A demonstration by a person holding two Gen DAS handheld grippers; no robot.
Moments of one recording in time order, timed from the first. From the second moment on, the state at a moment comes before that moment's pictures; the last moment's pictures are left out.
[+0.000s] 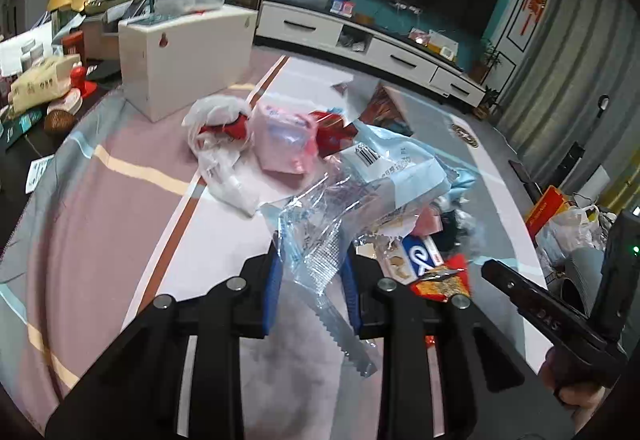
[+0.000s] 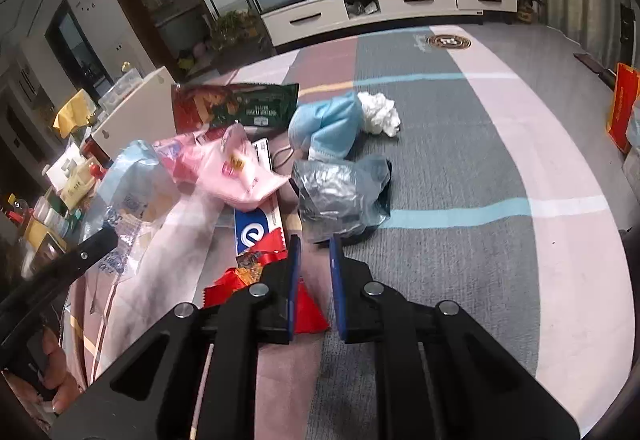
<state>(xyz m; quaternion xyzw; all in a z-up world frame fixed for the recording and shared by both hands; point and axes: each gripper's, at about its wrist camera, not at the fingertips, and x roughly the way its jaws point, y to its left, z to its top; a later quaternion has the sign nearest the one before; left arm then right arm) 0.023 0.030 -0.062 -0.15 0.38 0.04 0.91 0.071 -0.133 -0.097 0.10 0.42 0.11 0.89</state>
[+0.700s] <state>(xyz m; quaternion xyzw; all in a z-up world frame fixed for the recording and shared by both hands) 0.016 0.034 -0.047 -0.15 0.36 0.03 0.92 0.079 -0.129 -0.104 0.08 0.44 0.13 0.88</state>
